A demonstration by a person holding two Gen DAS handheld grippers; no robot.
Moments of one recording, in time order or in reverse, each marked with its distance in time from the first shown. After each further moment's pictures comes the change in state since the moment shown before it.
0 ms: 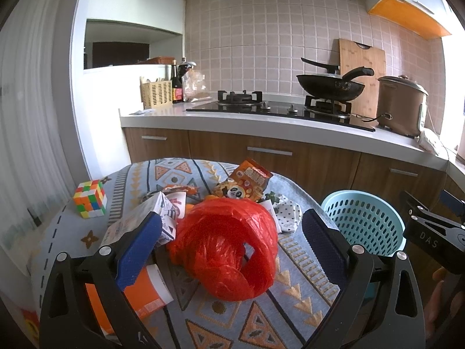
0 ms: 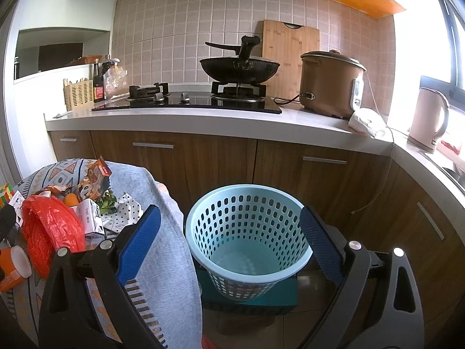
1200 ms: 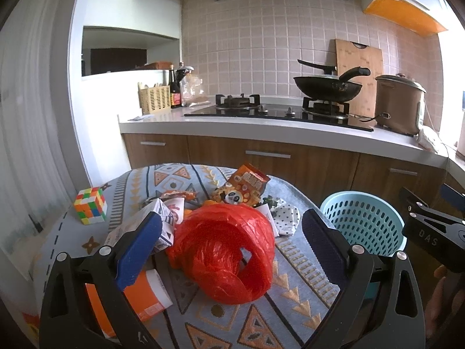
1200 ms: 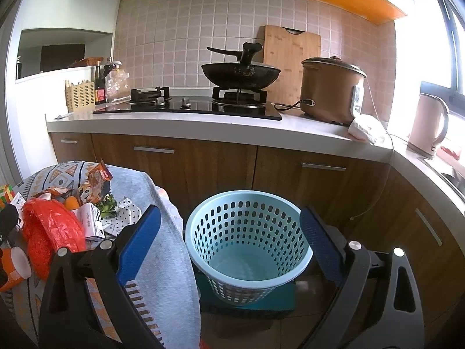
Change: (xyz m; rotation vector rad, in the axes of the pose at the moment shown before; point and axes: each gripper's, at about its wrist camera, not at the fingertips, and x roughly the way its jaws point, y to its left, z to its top) left arm -0.002 -0.007 0.003 0.016 -0.015 0.006; right arm -0.003 0.001 0.006 -0.009 -0.021 0.002
